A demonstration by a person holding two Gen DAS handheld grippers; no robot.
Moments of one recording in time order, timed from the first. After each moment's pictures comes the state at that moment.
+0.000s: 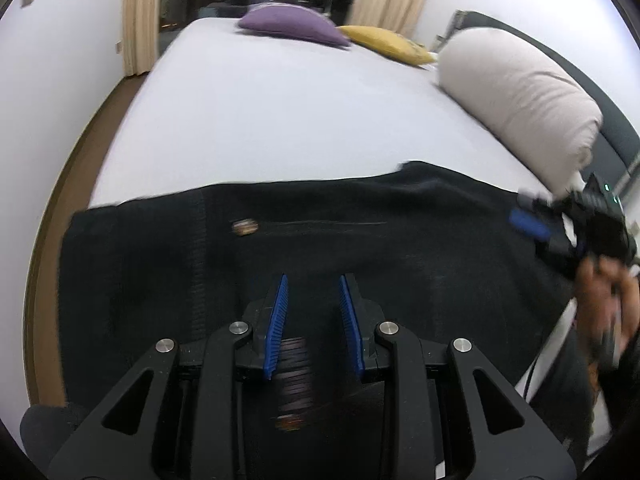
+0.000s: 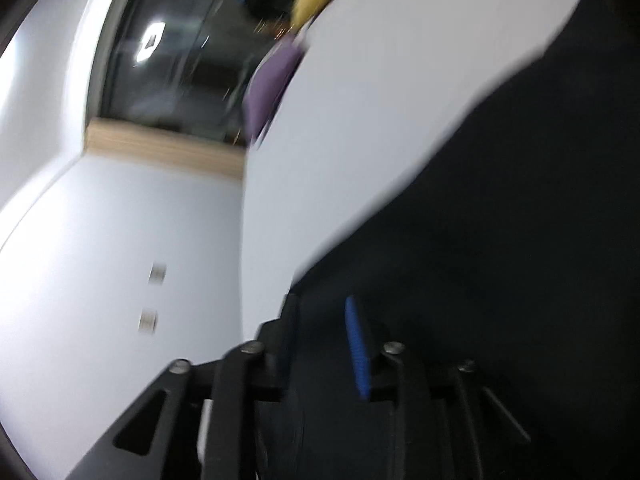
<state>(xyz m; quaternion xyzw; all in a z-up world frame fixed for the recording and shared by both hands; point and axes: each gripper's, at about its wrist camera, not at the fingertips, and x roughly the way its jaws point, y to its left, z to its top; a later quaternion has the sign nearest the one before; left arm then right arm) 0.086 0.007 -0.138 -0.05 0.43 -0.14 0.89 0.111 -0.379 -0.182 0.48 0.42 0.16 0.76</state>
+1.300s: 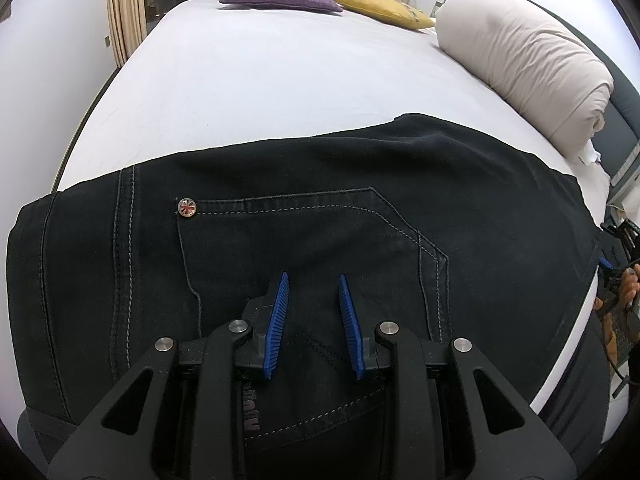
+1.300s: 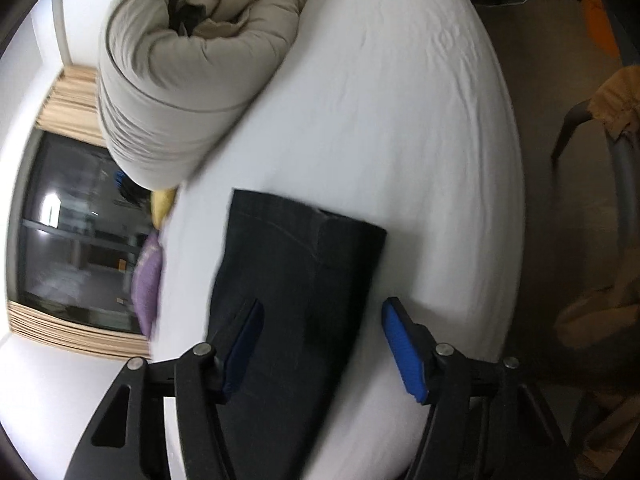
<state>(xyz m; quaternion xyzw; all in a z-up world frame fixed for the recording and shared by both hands) 0.101 -0.023 -0.171 -0.02 0.47 -0.13 0.87 -0.074 -0.597 -0.174 0.58 0.26 -0.22 0.74</state>
